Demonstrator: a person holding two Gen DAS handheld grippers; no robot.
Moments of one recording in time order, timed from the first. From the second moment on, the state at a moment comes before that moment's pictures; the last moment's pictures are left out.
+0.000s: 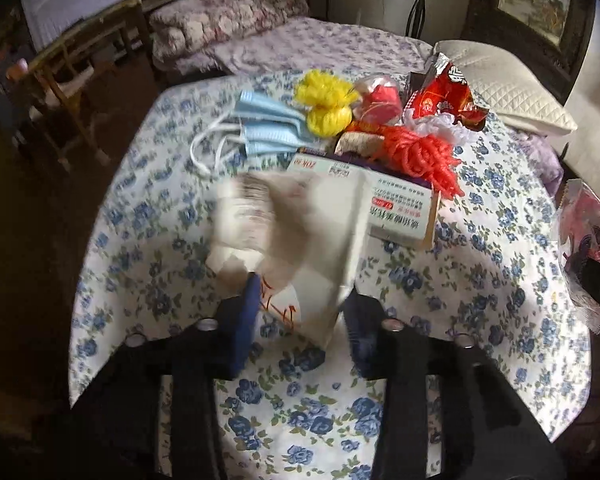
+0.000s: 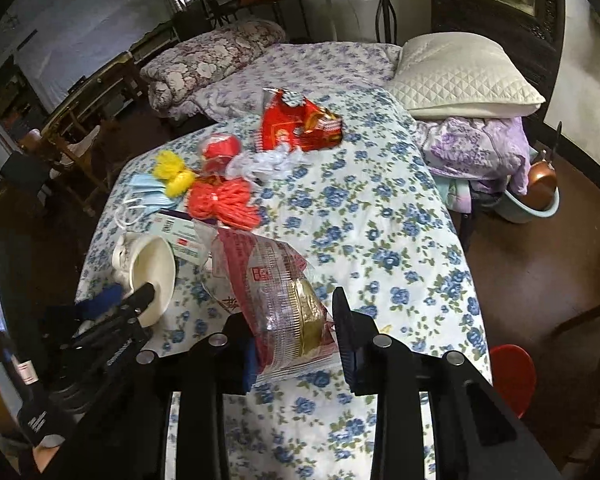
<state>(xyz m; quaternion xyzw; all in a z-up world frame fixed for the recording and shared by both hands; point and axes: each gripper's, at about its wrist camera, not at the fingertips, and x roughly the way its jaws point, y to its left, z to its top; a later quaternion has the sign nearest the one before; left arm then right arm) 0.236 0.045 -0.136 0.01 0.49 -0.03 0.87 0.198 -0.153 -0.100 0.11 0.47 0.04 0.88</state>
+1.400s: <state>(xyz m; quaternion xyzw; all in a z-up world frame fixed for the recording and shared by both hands) 0.131 0.000 -0.047 -0.03 0.41 -0.17 0.89 0.117 -0.227 -0.076 0.18 0.41 0.08 0.89</state>
